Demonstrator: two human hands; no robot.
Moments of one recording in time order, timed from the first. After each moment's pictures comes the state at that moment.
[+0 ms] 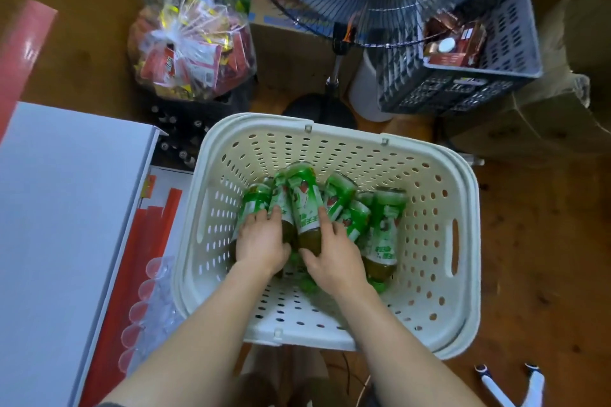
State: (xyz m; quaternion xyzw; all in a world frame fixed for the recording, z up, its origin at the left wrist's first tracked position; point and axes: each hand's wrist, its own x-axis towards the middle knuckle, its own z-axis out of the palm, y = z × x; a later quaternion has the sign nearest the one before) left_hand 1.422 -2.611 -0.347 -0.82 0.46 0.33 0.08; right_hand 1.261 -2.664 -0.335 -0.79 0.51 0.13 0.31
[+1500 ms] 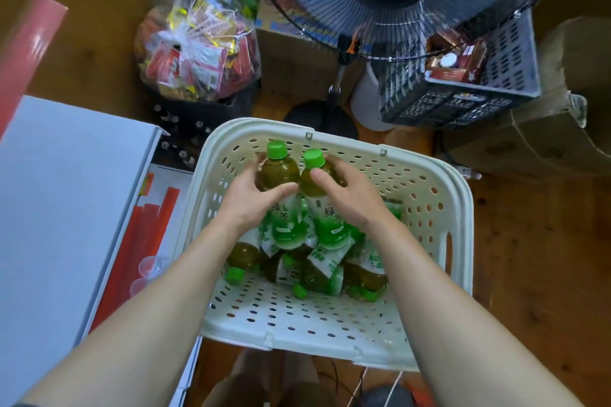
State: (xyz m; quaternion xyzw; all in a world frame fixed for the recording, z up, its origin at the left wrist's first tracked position) left_hand 1.481 -2.652 -0.297 -0.78 0.26 0.45 -0.34; right_hand 1.299 -2.783 -0.259 -0.70 0.49 0.02 0.51
